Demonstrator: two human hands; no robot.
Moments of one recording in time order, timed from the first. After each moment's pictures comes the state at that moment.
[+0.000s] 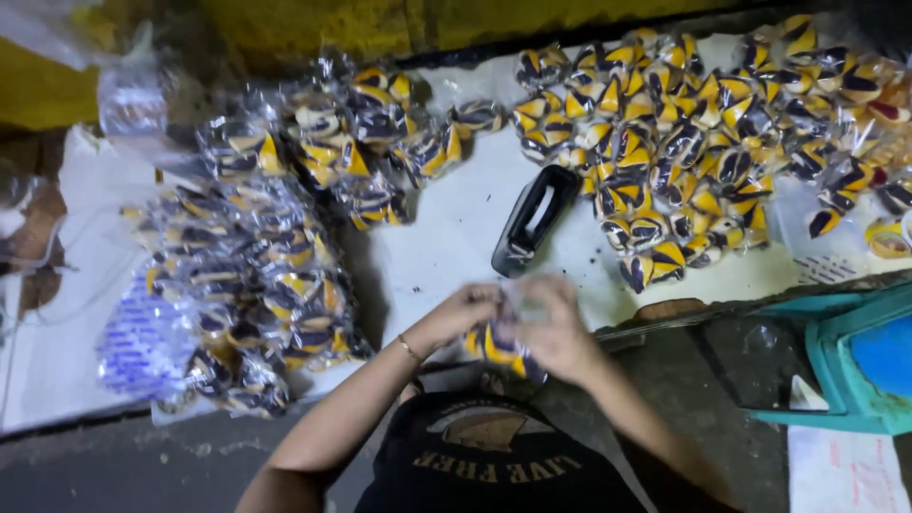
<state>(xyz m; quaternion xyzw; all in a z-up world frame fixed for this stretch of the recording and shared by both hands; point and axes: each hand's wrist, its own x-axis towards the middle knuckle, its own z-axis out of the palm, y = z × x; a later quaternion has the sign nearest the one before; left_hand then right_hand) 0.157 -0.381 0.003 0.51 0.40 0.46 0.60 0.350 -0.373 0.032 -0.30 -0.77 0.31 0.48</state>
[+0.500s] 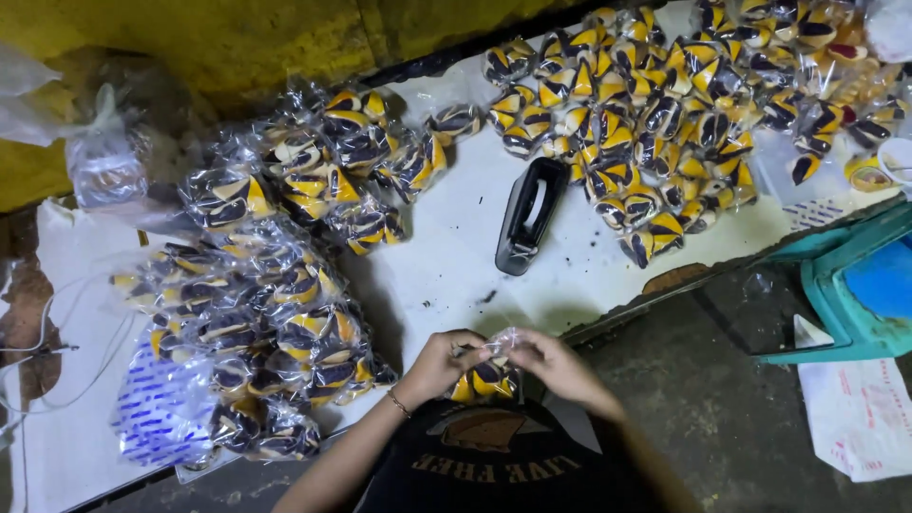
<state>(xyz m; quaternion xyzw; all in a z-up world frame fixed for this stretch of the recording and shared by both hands) 0.100 -0.438 0.022 0.60 0.44 0.34 0.58 0.336 -0.431 -0.017 -0.46 -0.59 0.60 0.27</state>
